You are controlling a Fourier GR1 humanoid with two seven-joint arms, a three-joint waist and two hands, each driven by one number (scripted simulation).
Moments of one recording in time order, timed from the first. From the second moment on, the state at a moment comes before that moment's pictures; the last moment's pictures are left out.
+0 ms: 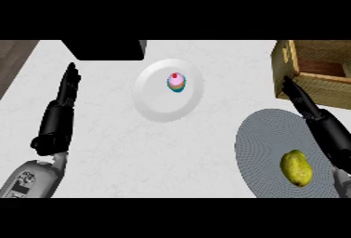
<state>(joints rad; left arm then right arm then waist) -0.22 0.43 -0.27 -1.53 0.10 0.45 -0.13 -0.12 -0.57 0.19 -1.65 -0.13 0.02 -0.15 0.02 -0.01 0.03</state>
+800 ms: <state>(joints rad) -0.16 0.49 -0.17 -1.44 0.33 0.25 0.13 0.00 -0.32 -0.21 -1.53 -0.58 0.15 -0.69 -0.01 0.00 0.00</state>
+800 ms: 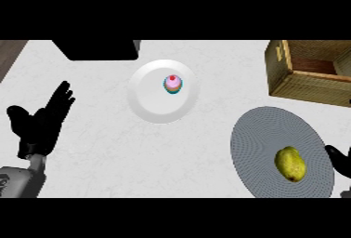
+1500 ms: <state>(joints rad) -0.17 0.49 -0.13 -1.39 0.34 0.19 0.14 0.22 -0.81 -0.43 -1.55 -0.63 0.22 -0.16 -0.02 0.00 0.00</state>
